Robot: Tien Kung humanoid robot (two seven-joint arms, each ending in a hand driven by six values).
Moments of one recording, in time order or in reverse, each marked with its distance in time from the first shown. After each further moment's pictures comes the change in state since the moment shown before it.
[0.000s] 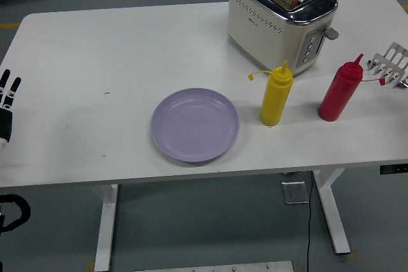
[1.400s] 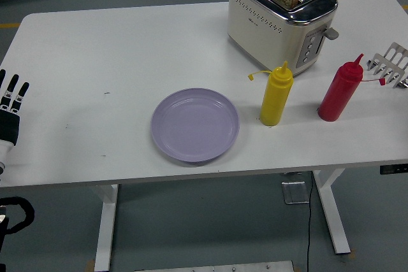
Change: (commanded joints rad) left arm -0.006 -0.002 0.035 0.032 -0.001 -0.005 0.008; right arm -0.031 0.031 0.024 -0.006 -0.034 -0.033 0.028
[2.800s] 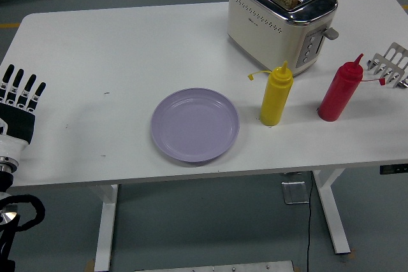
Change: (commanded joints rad) left arm -0.020 -0.010 0.036 0.011 0.005 -0.003 0.003; right arm 0.218 -0.266 -0.316 0.105 -0.906 -0.150 0.190
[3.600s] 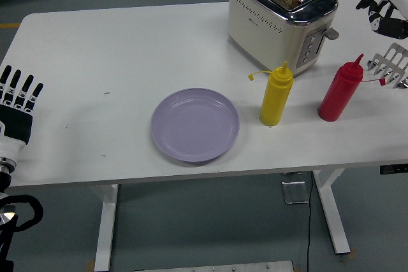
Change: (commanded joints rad) left arm 0.002 0.000 -0.010 0.001 0.001 -0.002 0.004; right arm 0.213 -0.098 -0.287 -0.144 -0.608 0.155 -0.061
